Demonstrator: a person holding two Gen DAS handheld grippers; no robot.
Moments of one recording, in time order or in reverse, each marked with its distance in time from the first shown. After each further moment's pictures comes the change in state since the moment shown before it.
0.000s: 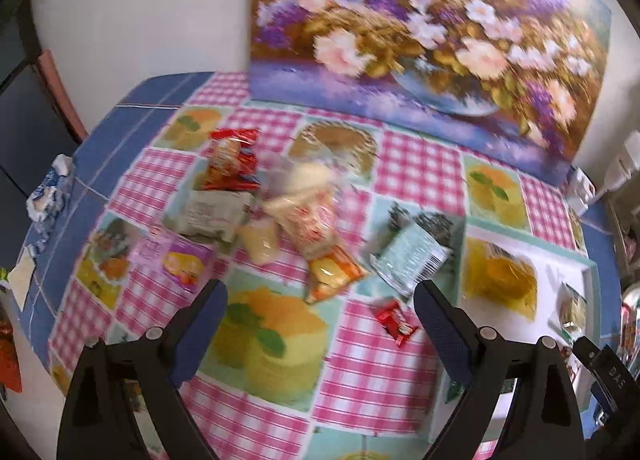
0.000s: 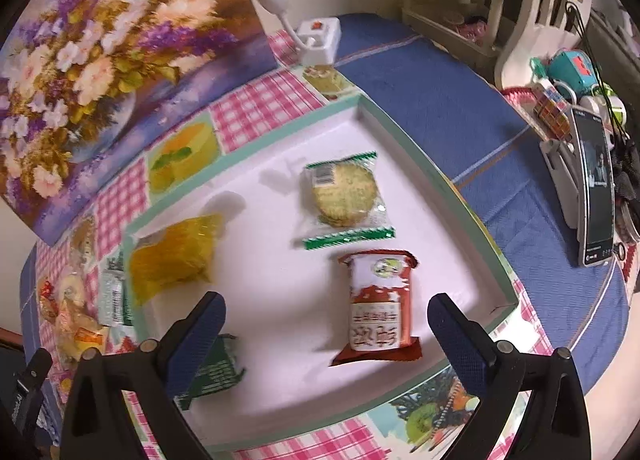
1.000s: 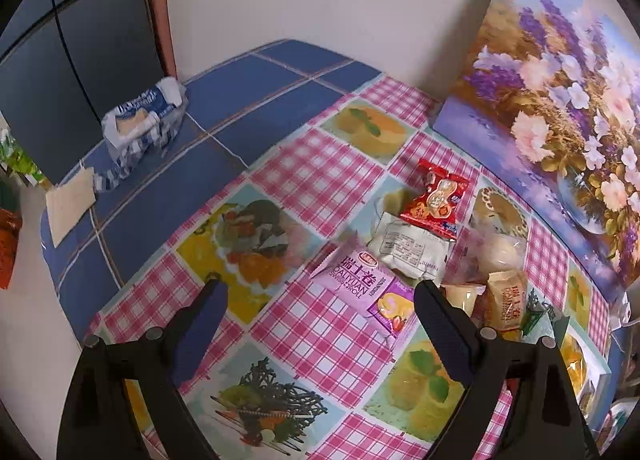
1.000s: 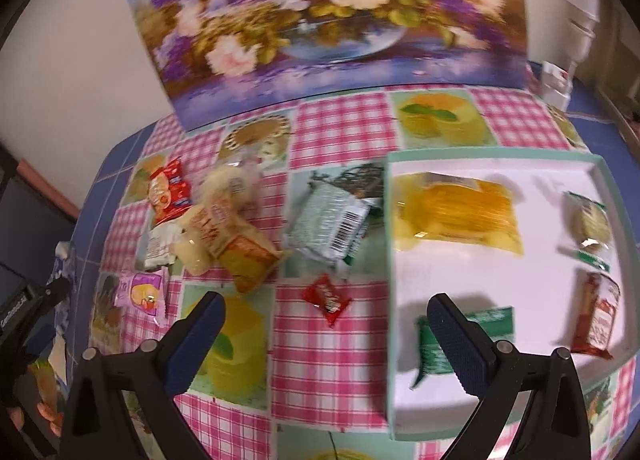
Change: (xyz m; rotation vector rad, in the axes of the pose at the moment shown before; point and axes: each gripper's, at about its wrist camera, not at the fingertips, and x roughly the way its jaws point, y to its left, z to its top) left arm 0.012 0.193 0.005 -0.363 0.021 0.118; right arm -0.005 0.179 -0.078 -0.440 0.006 0.308
